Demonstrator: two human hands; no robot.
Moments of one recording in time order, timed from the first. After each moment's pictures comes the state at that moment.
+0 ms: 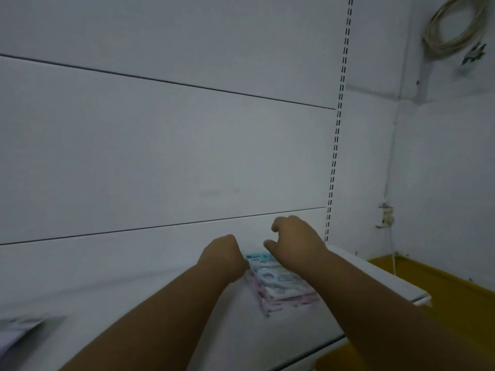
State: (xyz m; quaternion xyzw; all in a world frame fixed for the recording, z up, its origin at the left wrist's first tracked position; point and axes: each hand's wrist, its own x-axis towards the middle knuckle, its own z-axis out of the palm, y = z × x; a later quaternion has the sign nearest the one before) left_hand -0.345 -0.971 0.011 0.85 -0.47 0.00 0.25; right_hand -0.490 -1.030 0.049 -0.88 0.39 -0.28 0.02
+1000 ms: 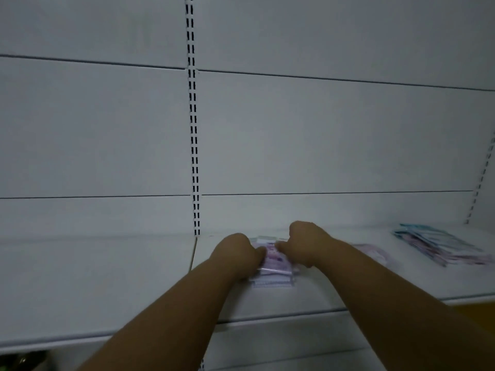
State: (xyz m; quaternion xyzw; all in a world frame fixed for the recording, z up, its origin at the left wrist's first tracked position) left_hand -0.193 -0.585 -0.002 0.90 -0.34 -0.04 0.27; right_hand -0.287 -0.708 0.022 -0.93 0.32 -0.12 0.09
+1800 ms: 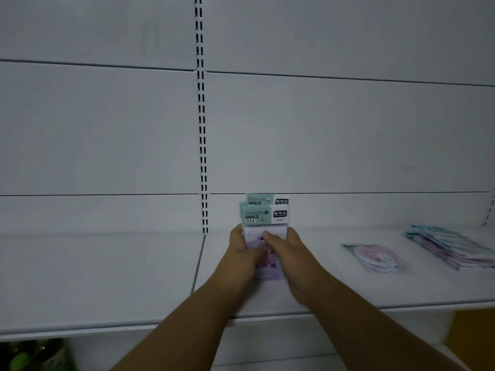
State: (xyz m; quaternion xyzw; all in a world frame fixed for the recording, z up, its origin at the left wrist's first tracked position) left_hand -0.223 -0.557 -0.019 0.55 -0.30 -0.26 0.74; right_hand -0.280 -0.663 -0.019 -0.63 0.16 -0.25 0.71
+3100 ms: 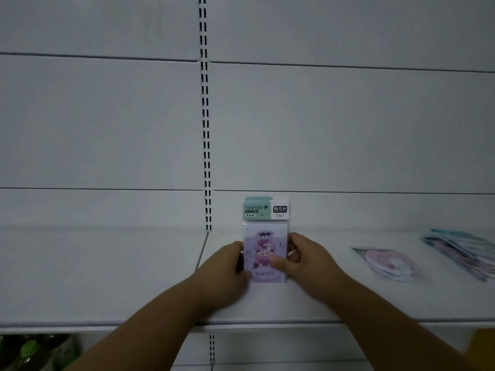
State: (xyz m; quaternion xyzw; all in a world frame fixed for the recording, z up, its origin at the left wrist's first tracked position) left_hand -0.193 -0.533 -0.028 0.80 -0.44 -0.08 0.39; right_hand -0.299 -0.706 -0.026 -0.87 0.10 -0.25 0.41
